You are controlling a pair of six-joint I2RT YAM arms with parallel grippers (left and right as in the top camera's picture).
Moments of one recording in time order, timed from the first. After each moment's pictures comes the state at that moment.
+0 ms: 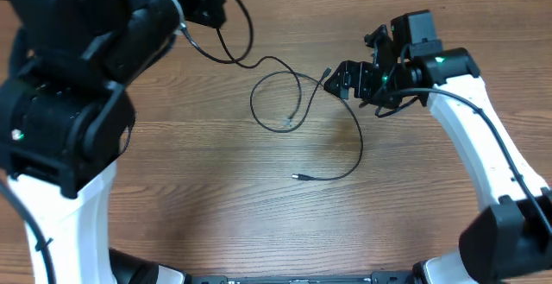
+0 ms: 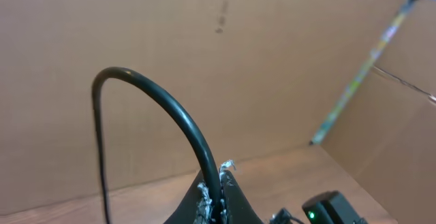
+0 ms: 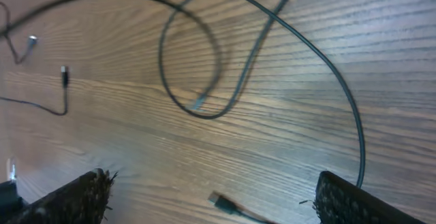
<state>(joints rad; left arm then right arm) -0.32 1.60 2.49 -1.00 0.15 -0.23 0.19 1.70 1.46 -0.93 -0.46 0.31</state>
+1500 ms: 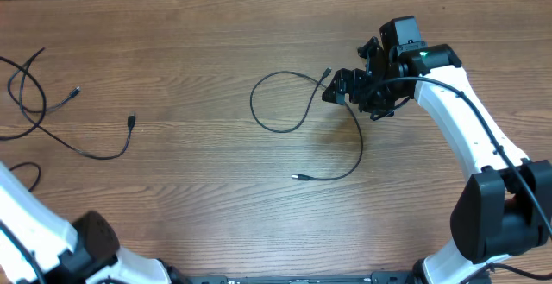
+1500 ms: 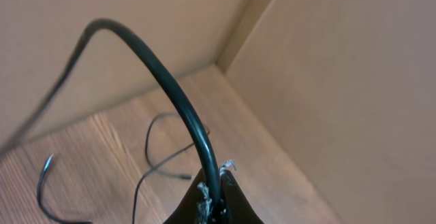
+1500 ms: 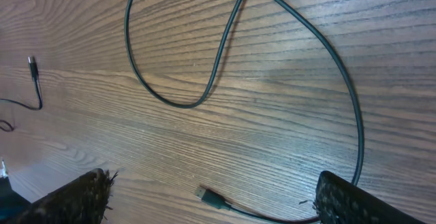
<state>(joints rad) 0.59 1.78 2.49 -1.25 -0.08 -0.45 0.19 1.79 1.46 -0.96 -0.46 0.31</state>
